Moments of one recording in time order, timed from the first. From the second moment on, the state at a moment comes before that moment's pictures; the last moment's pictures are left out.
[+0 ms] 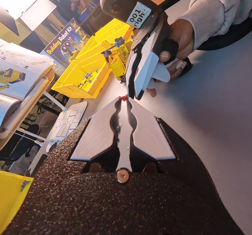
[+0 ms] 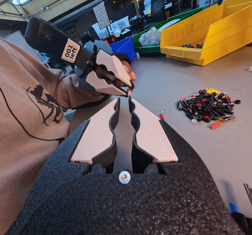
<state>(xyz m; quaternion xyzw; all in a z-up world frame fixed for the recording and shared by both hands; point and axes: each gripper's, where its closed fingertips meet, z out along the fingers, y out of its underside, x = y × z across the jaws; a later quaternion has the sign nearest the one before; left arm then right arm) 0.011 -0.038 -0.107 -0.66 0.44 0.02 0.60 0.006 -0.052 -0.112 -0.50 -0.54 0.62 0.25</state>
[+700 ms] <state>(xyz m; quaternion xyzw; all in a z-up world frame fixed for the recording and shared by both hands) 0.013 -0.050 -0.094 -0.71 0.30 -0.32 0.56 0.014 -0.047 -0.106 -0.43 -0.62 0.53 0.37</state>
